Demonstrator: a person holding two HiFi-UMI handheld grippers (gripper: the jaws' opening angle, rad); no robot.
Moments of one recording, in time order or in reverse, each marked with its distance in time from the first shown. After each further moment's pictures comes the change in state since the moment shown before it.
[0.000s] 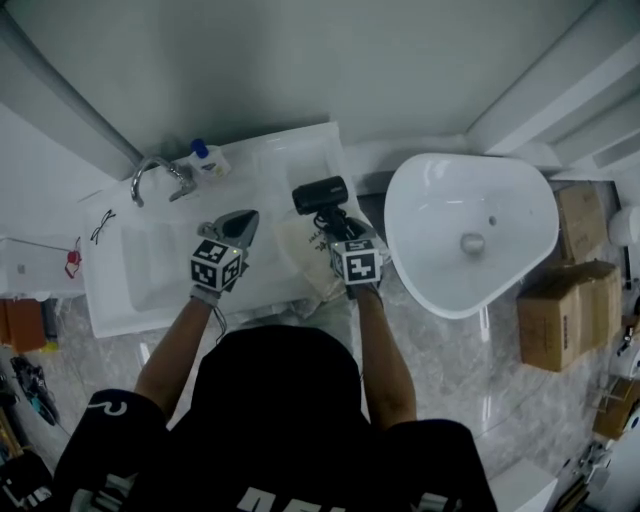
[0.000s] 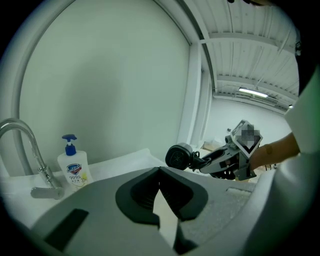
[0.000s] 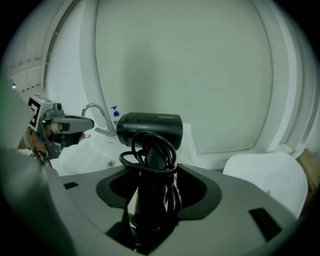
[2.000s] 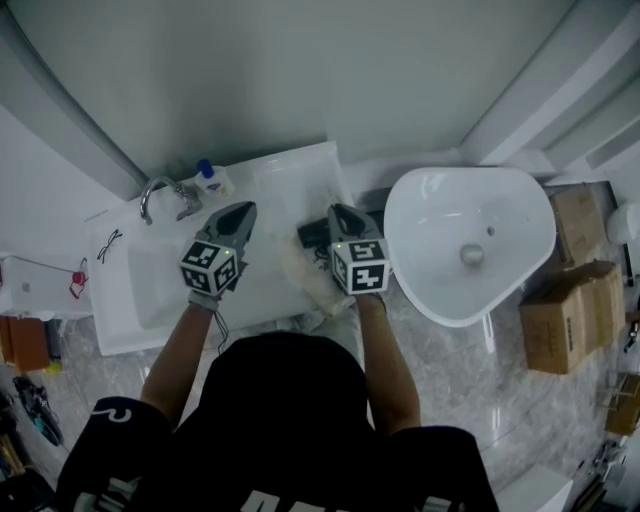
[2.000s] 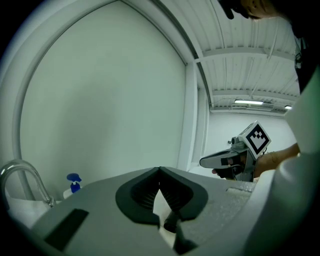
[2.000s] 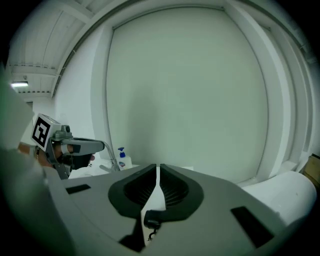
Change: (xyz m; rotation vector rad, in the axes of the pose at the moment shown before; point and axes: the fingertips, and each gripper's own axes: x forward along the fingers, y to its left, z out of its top) left arm -0.031 0.003 0.095 0.028 -0.216 0.001; right arm -0.068 0.031 0.128 -0.046 -0.361 0.001
